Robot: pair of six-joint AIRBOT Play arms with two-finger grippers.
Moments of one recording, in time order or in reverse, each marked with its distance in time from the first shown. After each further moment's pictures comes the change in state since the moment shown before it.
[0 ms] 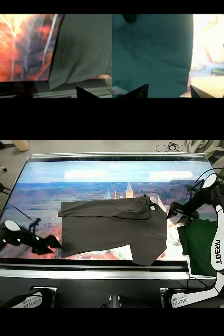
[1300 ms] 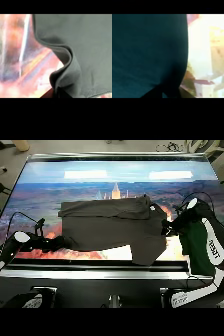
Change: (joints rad) left arm -0.152 0.148 -0.168 -0.127 0.375 -0.016; right arm -0.005 -0.075 -0.327 0.039 -0.257 -0.092
